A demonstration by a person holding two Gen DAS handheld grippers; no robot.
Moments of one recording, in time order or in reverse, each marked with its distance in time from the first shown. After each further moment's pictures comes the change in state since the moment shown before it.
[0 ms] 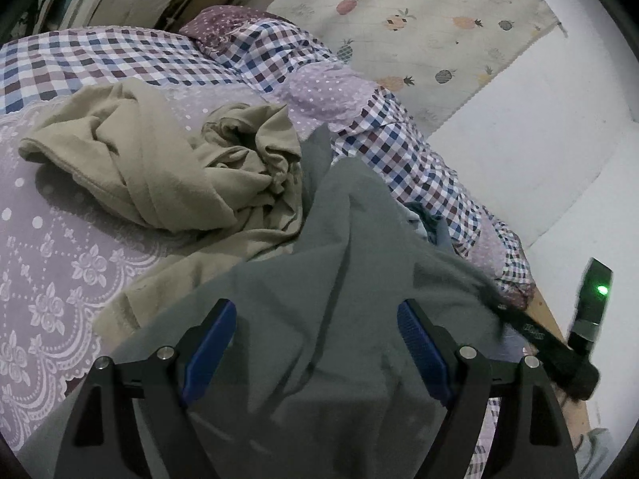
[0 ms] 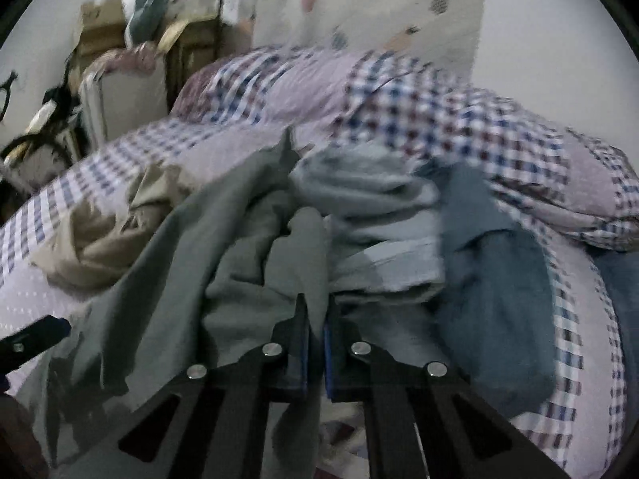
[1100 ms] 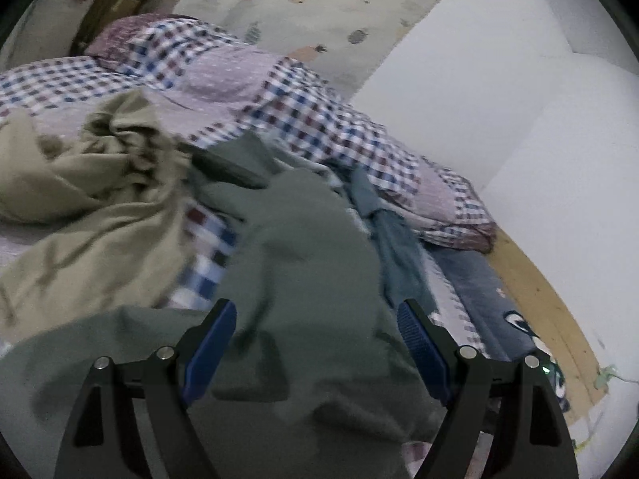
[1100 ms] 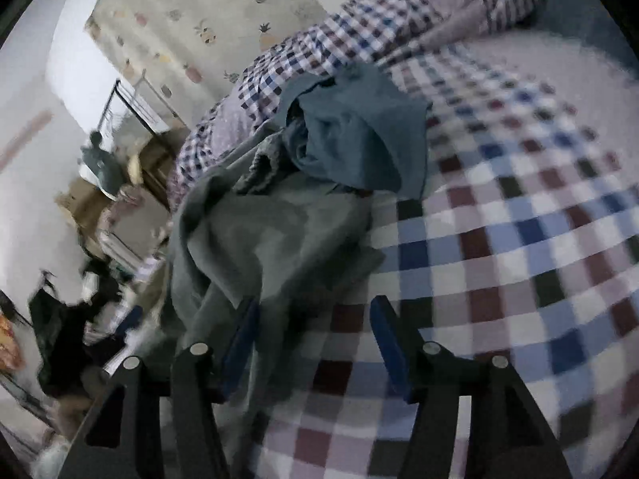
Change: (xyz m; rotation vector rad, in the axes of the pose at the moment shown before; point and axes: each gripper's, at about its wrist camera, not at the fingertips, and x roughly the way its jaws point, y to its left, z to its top) left arm 0.018 -0.099 -0.052 0.233 0.050 -0.183; right arm -0.059 -0.155 -0.192 0.670 -0.030 0.369
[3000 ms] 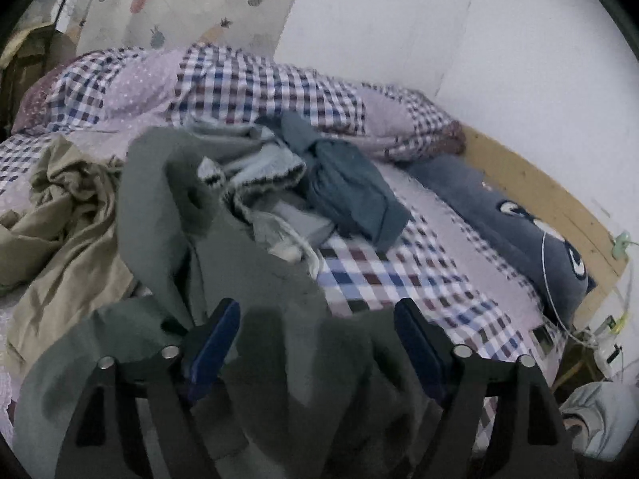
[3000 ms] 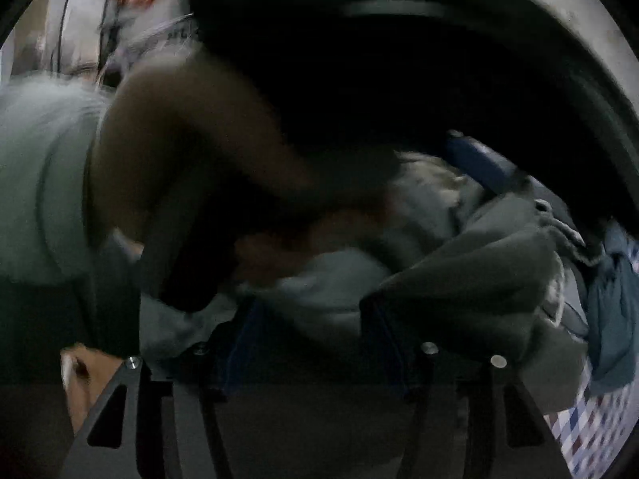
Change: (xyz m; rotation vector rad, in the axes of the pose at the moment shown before) left arm -0.002 -0.039 -0.034 0.361 0.202 -0.005; right arm 0.039 0.230 -0.198 -1.267 0.329 0.167
